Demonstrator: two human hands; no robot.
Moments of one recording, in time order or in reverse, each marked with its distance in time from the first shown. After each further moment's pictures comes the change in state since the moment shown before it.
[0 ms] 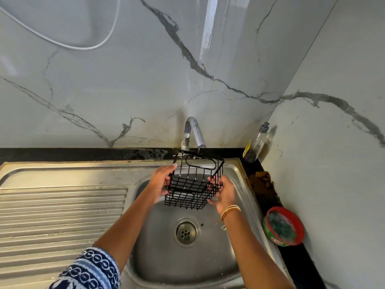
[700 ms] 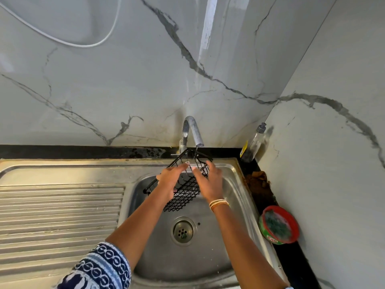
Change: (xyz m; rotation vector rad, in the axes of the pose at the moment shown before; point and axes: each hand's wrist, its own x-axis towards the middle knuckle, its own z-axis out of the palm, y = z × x) left_hand -0.003 0.002 0.044 -0.001 0.120 -0.063; right_hand -0.020 -0.012 0.039 -0.884 0.036 -0.485
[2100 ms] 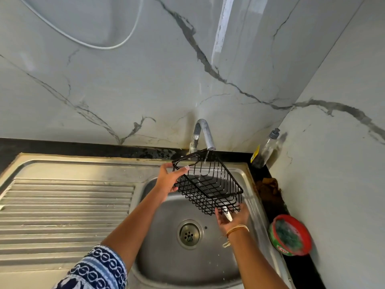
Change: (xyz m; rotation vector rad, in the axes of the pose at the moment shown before) left_hand 0.001 0.004 -0.038 0.105 0.005 0.110; right_hand -0.013 0.090 -0.006 1.343 0.158 1.007
